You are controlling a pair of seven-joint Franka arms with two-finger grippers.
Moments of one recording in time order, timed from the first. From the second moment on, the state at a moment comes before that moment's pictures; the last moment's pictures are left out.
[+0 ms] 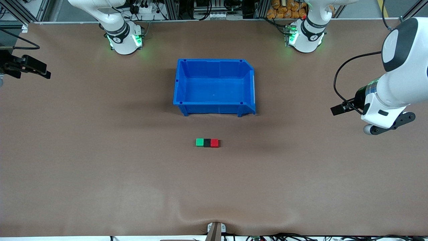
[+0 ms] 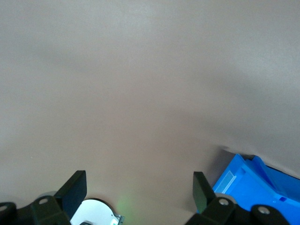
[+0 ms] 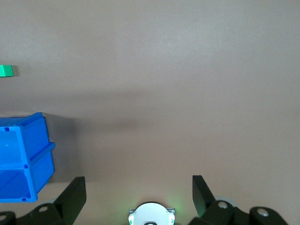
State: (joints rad) left arm -0.03 0.24 -0.17 -1.44 0.10 1.46 -0.53; right arm 0.03 0.00 -0.08 -1.49 0.01 1.35 -0.01
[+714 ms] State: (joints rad) left arm -0.02 0.13 -0.23 -1.43 0.12 1.50 -0.42; right arm 0.03 0.00 -0.07 -1.49 0.01 1.35 -0.01
